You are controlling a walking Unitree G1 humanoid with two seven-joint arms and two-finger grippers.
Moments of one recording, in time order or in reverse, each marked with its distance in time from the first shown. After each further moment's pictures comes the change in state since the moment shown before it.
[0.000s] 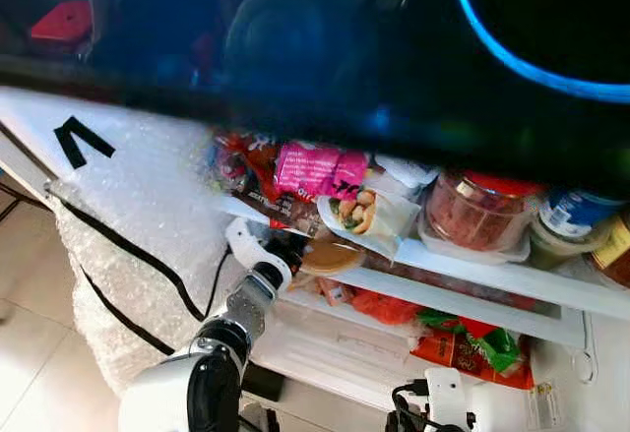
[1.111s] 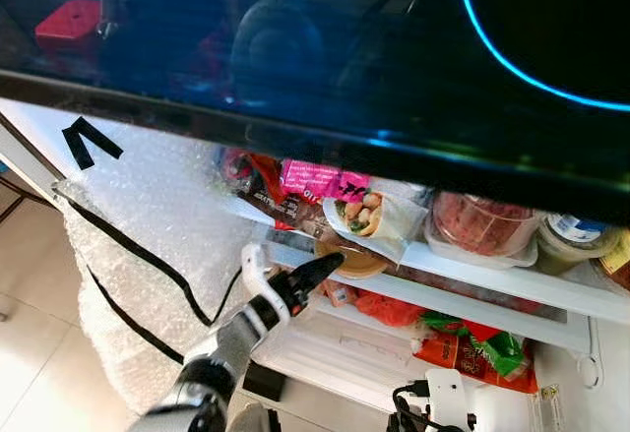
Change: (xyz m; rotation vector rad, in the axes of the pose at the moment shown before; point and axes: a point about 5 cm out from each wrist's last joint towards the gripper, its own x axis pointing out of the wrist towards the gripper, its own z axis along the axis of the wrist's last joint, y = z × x) left arm -0.035 0.015 -0.028 0.100 0.196 -0.304; right arm 0.000 -0.001 -0.001 0.001 0.008 -0.004
